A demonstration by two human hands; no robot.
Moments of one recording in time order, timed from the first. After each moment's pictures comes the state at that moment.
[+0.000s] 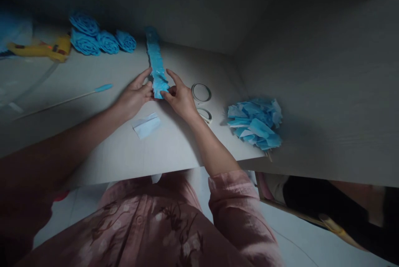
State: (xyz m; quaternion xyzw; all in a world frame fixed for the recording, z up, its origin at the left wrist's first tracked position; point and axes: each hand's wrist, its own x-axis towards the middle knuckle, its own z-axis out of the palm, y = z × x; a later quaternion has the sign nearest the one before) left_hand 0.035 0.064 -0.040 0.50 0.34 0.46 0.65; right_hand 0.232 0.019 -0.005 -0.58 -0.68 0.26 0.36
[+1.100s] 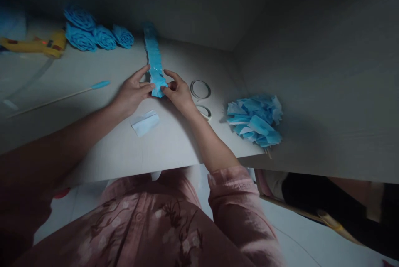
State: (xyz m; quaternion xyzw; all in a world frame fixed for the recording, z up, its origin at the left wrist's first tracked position) left_hand 0.038 0.058 -0.030 0.47 0.37 0.47 0.65; right_hand 0.238 0.040 -0.030 -0.53 -0.64 0.38 0.41
